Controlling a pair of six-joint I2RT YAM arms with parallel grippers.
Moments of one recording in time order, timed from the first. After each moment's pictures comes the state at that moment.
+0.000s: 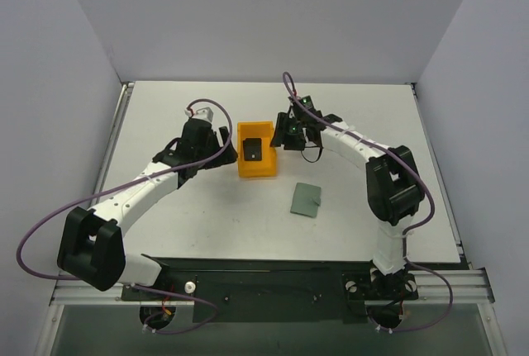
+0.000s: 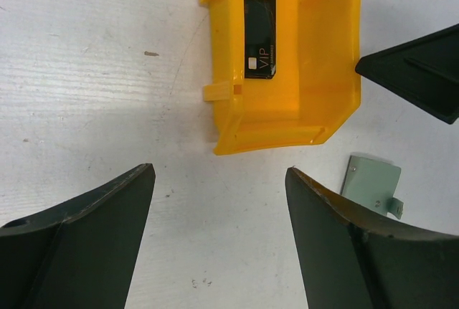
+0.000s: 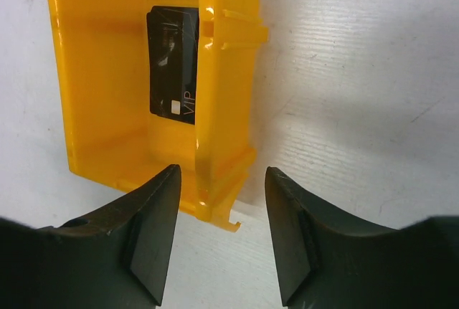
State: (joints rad) left arm -0.46 1.38 0.98 -0.30 -0.07 -0.60; right arm 0.49 1.92 1.41 -0.35 -0.12 0.54
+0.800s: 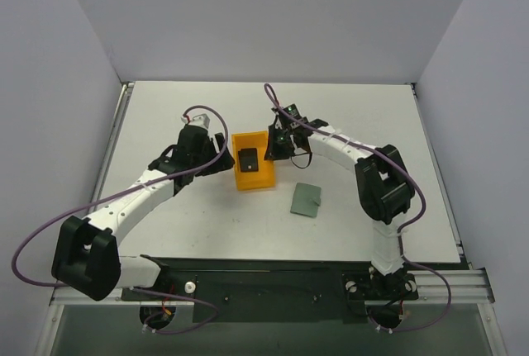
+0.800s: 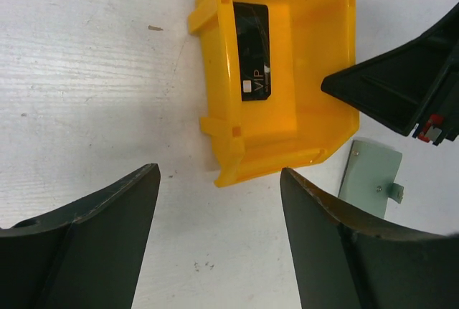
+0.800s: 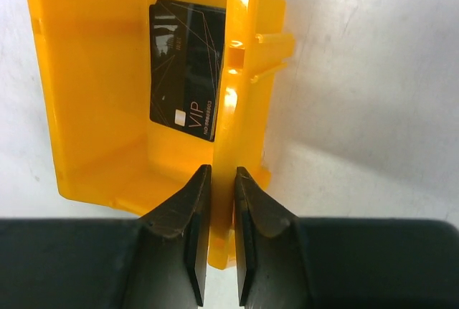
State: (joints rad) left arm -0.45 1.33 0.91 -0.30 -0.05 -0.62; right arm 0.57 2.02 1.48 -0.39 -0.17 0.49
